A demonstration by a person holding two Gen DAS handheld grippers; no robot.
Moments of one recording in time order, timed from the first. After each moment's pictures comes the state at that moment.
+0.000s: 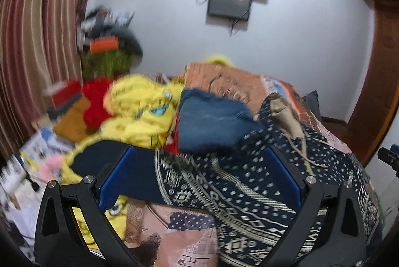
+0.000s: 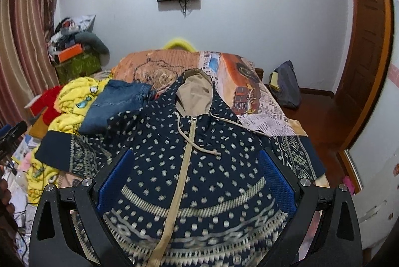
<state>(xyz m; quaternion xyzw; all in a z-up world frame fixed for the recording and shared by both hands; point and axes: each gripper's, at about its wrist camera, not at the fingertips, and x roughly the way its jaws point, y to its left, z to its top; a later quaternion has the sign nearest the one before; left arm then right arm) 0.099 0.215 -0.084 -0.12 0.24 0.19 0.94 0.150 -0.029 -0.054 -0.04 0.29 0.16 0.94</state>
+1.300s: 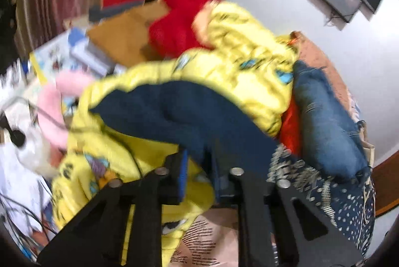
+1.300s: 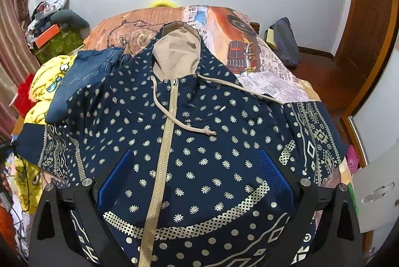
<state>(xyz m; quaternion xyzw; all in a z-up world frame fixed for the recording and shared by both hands) 0.120 0.435 -0.200 -0.31 0.32 0.31 0.84 0.225 -0.027 -0.110 -0.03 0.41 0.13 0.90</state>
